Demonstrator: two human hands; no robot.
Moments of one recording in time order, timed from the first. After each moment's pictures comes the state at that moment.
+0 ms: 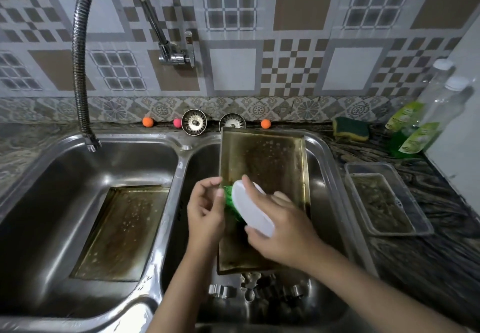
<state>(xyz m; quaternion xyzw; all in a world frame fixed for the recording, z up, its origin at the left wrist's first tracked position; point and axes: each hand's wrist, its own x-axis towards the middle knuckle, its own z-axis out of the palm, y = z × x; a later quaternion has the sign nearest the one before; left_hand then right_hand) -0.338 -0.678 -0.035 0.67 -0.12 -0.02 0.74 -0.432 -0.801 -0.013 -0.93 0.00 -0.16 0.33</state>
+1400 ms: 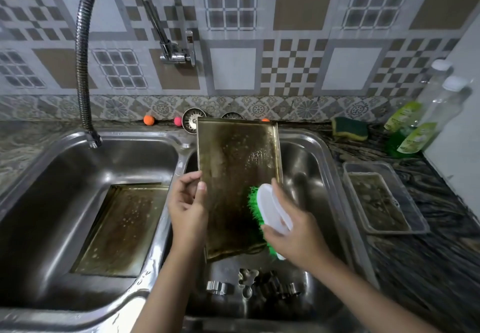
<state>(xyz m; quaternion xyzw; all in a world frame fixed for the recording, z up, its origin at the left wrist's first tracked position) -0.331 -0.664 -0.029 0.64 -0.05 0.03 0.77 -0.451 -0.820 -0.052 -0.87 0.11 -0.16 0.45</state>
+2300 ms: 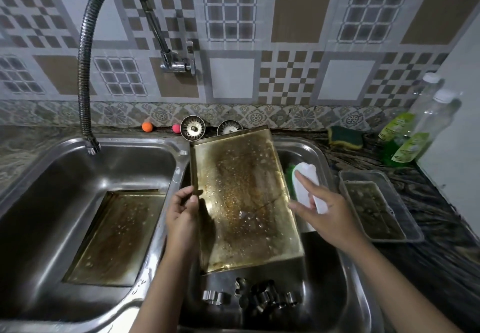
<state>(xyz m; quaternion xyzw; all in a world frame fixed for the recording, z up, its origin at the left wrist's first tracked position) -0.317 -0.653 -0.051 0.63 0.05 -0.09 0.77 -0.454 -0.875 -0.017 -0.80 0.13 -0.17 0.56</state>
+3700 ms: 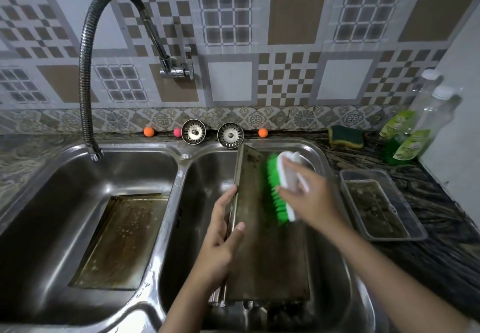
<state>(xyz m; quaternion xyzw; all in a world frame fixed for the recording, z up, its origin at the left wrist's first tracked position) -0.376 -0.664 -0.024 0.68 -0.25 -0.18 0.67 -0.417 -0.862 -0.005 -0.83 0.17 -0.25 0.48</state>
